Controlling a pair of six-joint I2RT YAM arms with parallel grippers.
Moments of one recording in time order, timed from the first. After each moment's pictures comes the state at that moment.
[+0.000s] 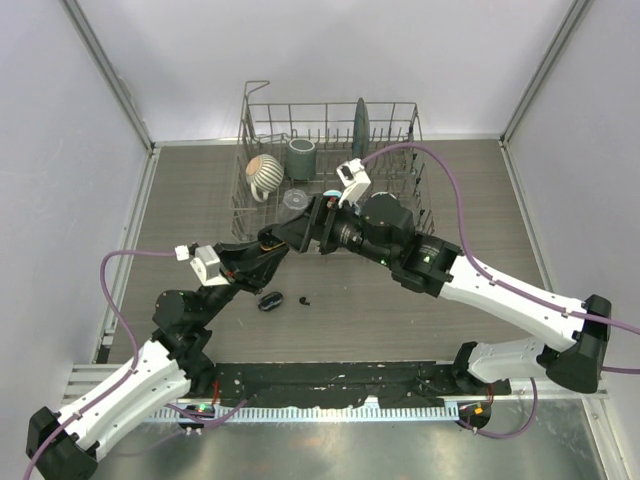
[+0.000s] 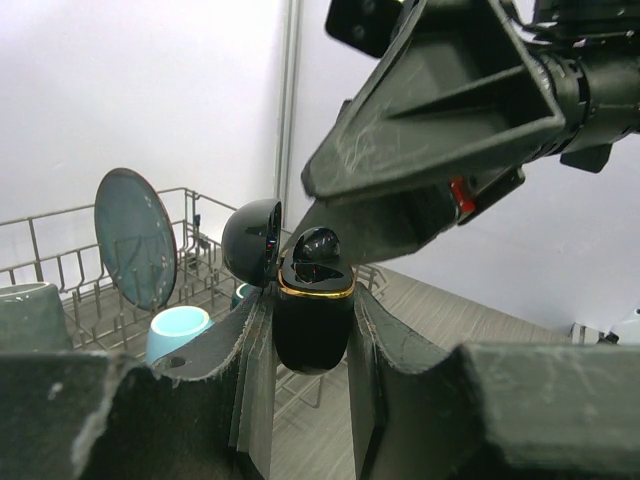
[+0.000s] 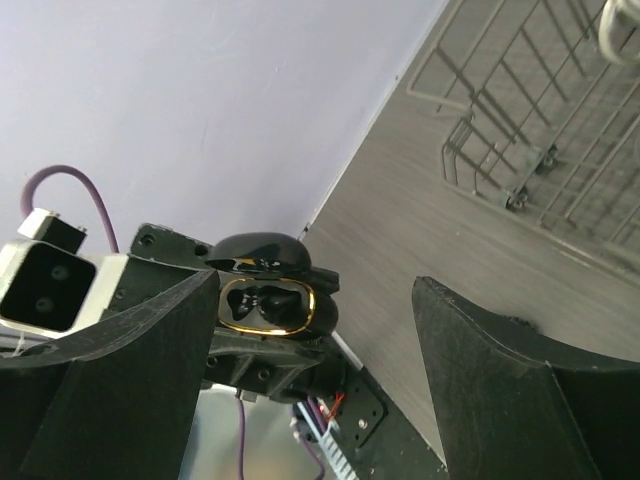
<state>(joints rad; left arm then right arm) -0.69 0.54 0.29 0.73 0.18 -0.20 1.02 1.25 1.20 -0.07 0.05 0.78</state>
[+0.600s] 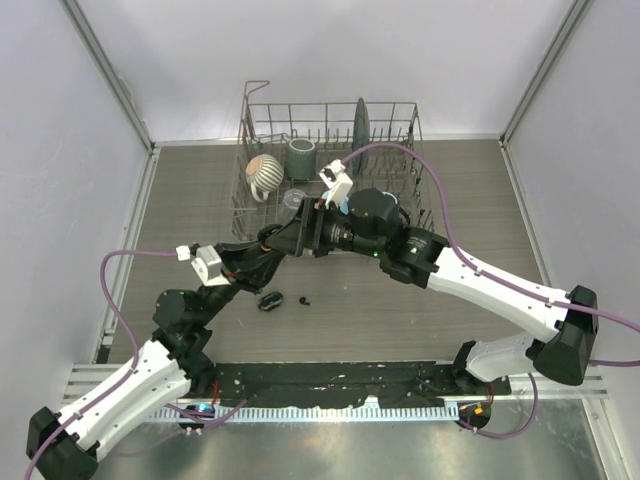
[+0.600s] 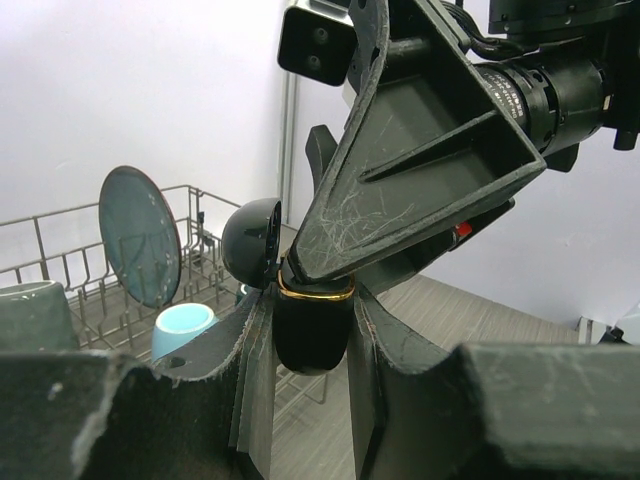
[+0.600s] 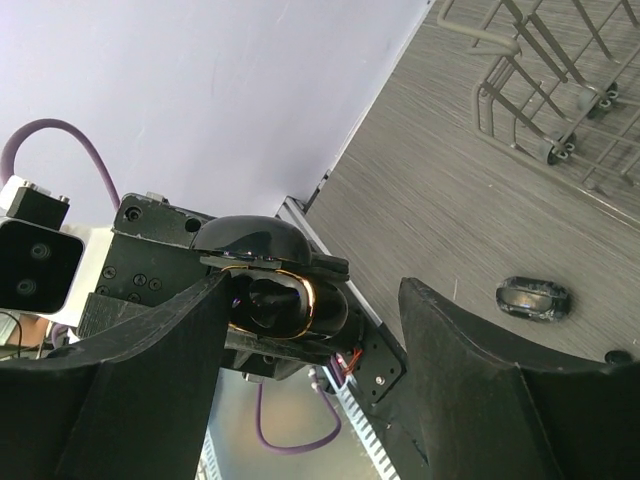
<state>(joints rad) -0.69 0.54 0.29 0.73 0.19 -0.19 0.99 1.33 1.23 -0.11 -0.14 0.83</state>
